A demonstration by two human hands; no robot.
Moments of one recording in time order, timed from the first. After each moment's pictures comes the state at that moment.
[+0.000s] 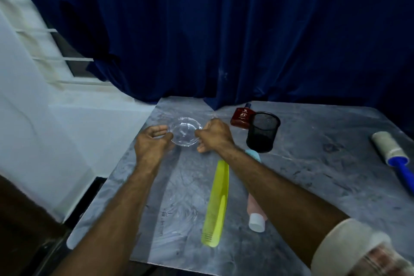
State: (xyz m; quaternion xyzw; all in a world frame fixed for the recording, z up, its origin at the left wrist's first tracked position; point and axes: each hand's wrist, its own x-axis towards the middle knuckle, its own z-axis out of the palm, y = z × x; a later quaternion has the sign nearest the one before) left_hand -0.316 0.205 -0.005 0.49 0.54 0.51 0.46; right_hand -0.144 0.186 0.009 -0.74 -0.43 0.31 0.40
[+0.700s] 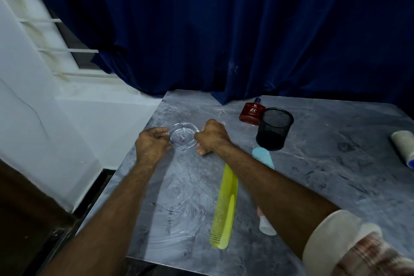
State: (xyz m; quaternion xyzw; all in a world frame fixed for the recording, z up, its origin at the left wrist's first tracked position) left_hand -0.341 0.238 -0.032 0.51 0.59 0.45 0.43; right_hand -0.163 0.221 -0.026 -0.77 -0.47 0.30 0.32
